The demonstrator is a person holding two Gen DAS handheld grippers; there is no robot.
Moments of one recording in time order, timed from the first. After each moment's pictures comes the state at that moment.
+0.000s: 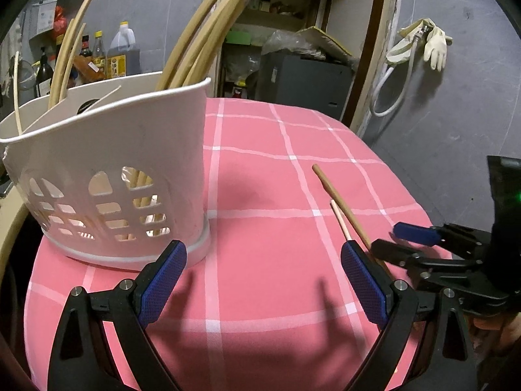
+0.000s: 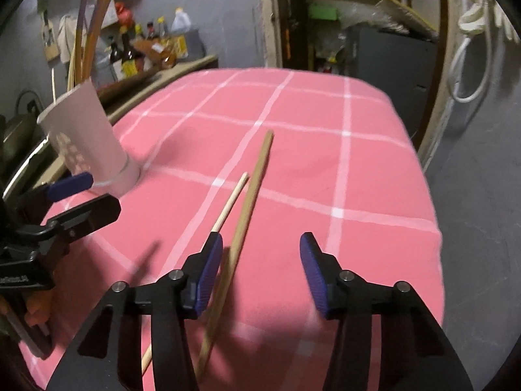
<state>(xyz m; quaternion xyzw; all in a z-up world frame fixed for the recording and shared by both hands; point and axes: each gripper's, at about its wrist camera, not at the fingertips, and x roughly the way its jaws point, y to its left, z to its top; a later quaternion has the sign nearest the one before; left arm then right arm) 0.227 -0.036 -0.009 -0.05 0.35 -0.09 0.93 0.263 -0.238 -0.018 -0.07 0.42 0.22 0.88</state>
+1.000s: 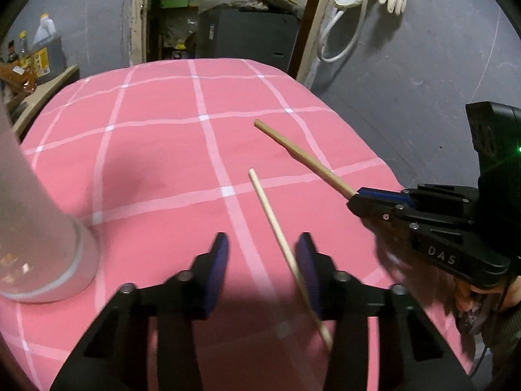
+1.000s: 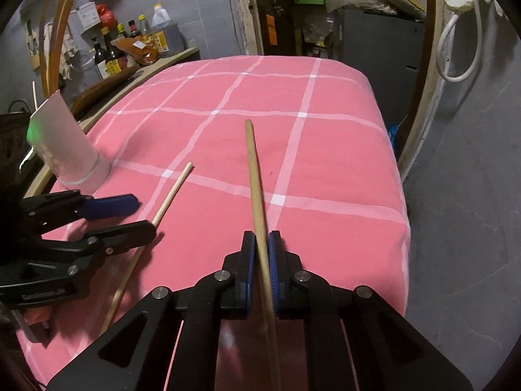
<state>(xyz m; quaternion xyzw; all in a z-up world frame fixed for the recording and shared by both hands) 0.274 -0.095 -0.028 -0.01 0.44 -0.21 0.87 0.291 -0.281 -0.019 -0.06 0.44 0.20 0.87</state>
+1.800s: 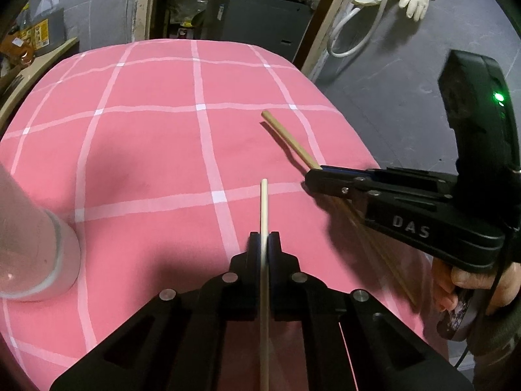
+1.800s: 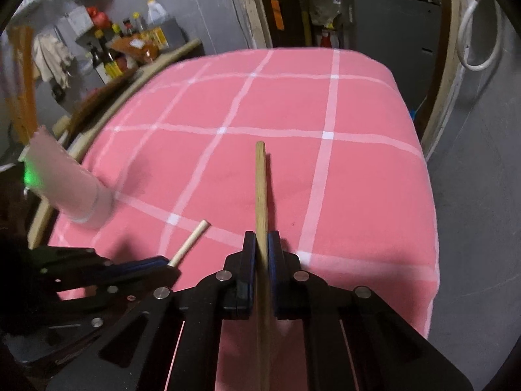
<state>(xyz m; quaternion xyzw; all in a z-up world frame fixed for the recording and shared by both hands) 0.289 -0.097 -0.023 -0.05 0.47 -0.20 0.86 0.329 -0.264 -0.009 -0.01 0.47 0.23 0.85</state>
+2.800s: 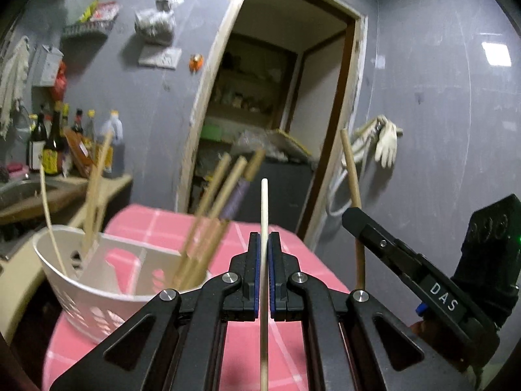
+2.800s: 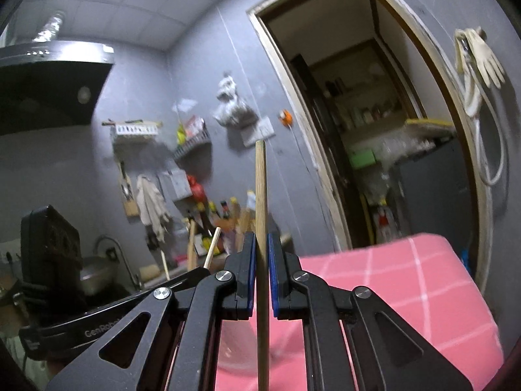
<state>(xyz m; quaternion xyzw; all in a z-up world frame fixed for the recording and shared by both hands) 0.185 0.002 0.100 -0.10 0.12 -0.15 0.98 0.201 -0.205 0.095 0.14 0.04 0.33 0.93</state>
